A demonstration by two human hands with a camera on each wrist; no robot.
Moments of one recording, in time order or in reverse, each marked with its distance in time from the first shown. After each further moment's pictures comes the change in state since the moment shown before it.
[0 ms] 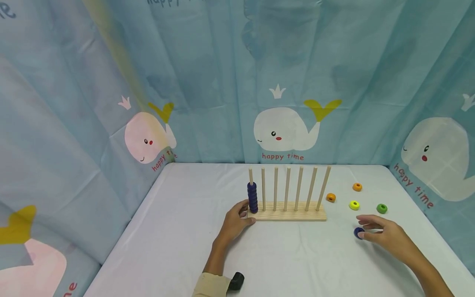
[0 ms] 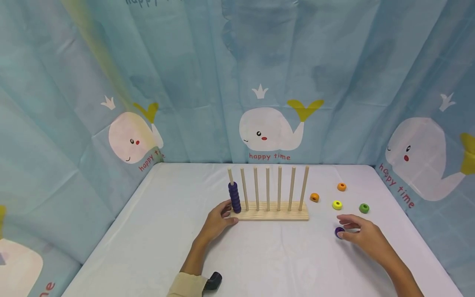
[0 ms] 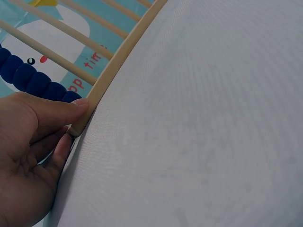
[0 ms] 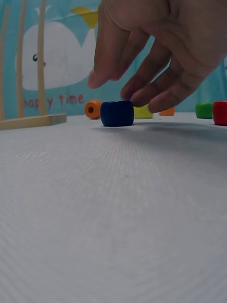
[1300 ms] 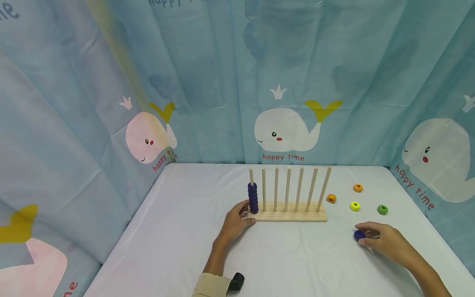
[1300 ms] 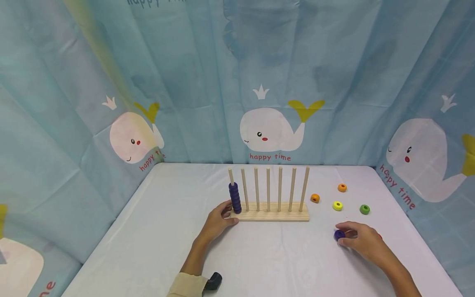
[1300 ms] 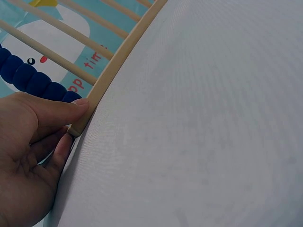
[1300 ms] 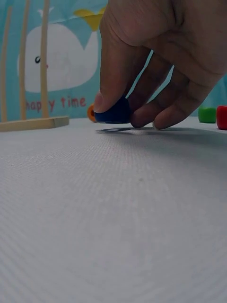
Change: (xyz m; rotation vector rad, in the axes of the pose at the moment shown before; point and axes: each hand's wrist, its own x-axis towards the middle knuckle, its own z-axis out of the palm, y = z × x) left_hand 0.001 -0.003 0.001 0.018 0.009 0.006; right_hand 0.002 0.000 0.007 -0.109 -0.096 0.047
